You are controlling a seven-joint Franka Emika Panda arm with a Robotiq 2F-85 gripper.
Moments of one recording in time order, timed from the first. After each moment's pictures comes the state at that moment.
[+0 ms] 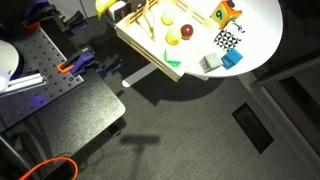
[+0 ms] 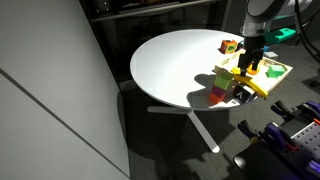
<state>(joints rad) 0.00 0.17 -0.02 -2.37 0.07 2.22 -0.22</state>
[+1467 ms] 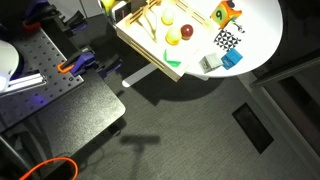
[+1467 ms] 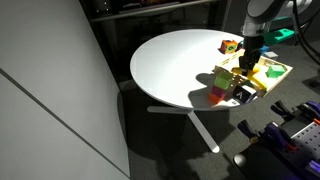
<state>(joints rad) -0.03 0.19 -0.02 -2.37 0.07 2.26 -0.22</state>
